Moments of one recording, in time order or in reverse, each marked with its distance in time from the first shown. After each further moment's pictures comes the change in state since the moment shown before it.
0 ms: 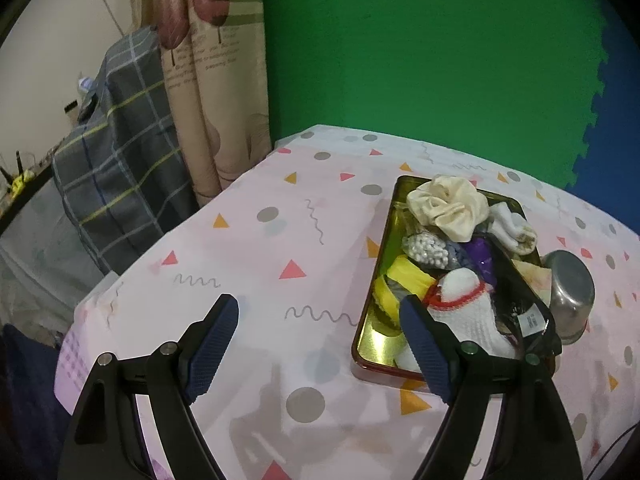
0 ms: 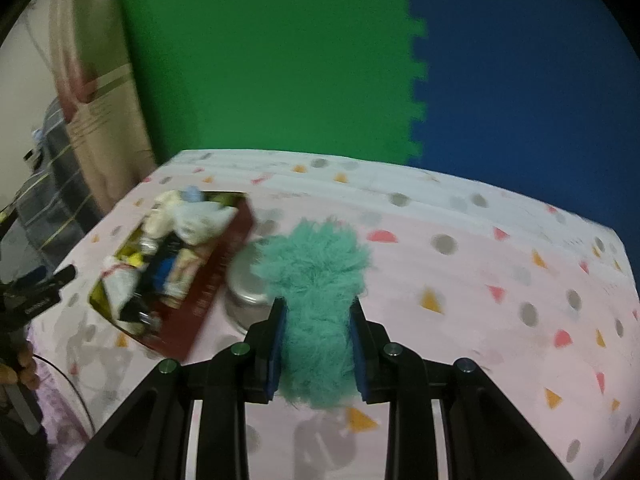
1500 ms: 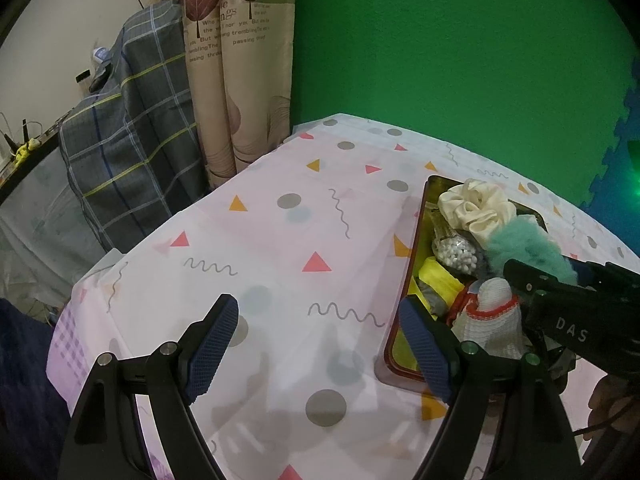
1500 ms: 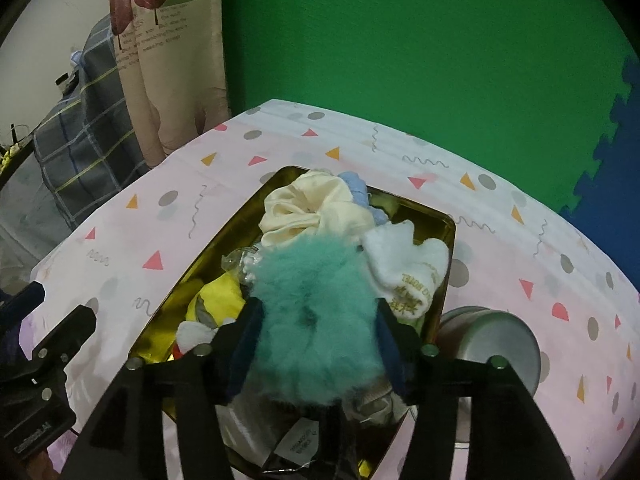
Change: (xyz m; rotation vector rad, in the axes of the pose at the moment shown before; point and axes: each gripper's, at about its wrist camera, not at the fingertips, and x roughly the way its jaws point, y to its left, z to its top) left arm 0.013 0.026 0.002 -0.081 0.043 0.012; right arm 0.127 0.186 0.045 -0.213 0.125 0.084
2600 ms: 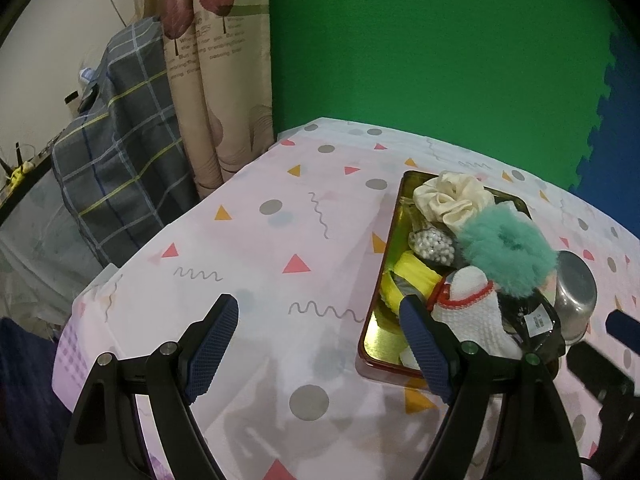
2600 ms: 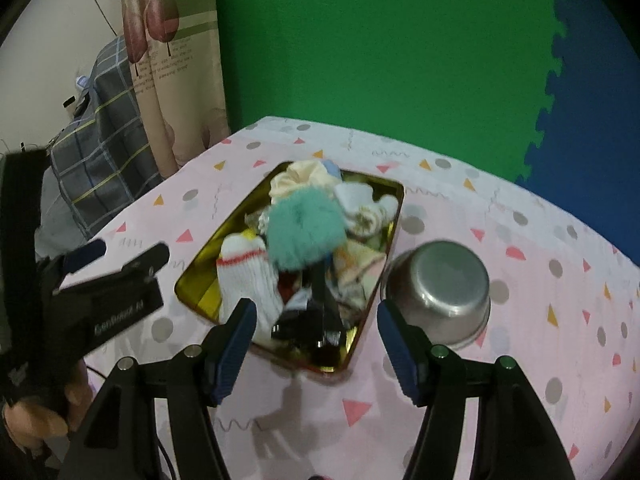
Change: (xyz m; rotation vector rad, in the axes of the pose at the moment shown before) left arm -0.009 -0.022 -0.002 0.075 -0.019 -0.013; right arm -0.093 -0.008 -0.067 0.066 -0.064 -0.005
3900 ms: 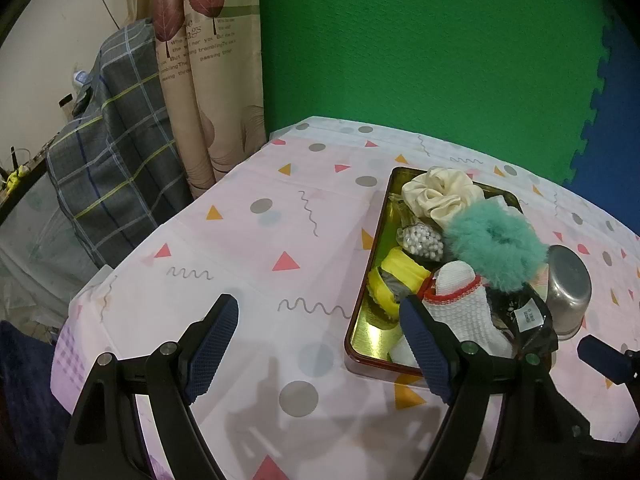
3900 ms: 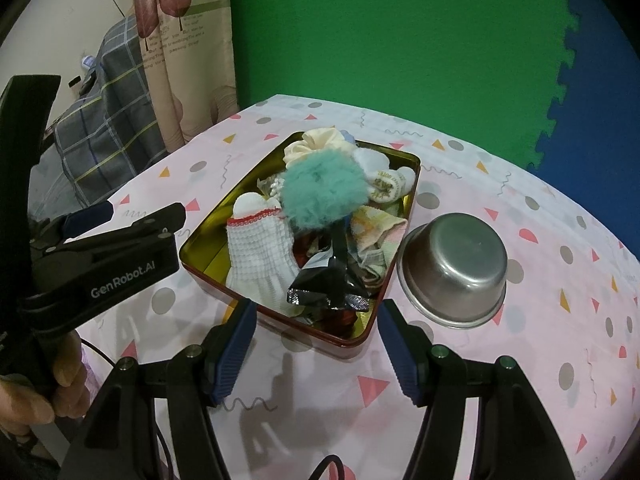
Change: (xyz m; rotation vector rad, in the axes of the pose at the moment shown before) left arm 0.000 -0.009 -0.002 0.014 0.000 -0.014; right arm 0.010 0.012 -0.021 -0.032 0.049 0.011
